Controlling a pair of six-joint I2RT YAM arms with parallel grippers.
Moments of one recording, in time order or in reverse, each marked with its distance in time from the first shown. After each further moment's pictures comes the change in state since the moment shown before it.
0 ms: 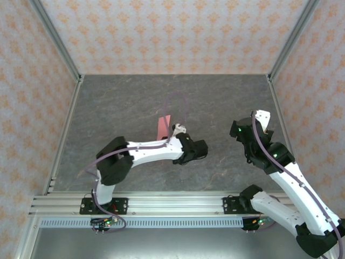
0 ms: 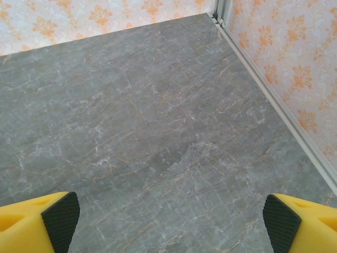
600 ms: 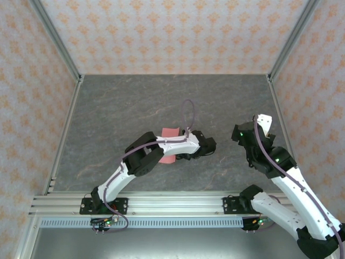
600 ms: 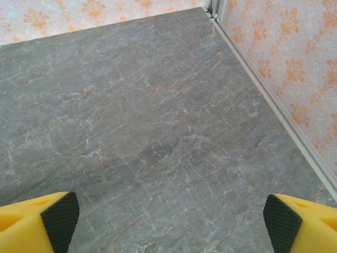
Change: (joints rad) left arm 0.066 0.347 0.274 0.013 0.272 0.074; right arm 0.000 -0.051 -0.044 -0.026 0.004 0.000
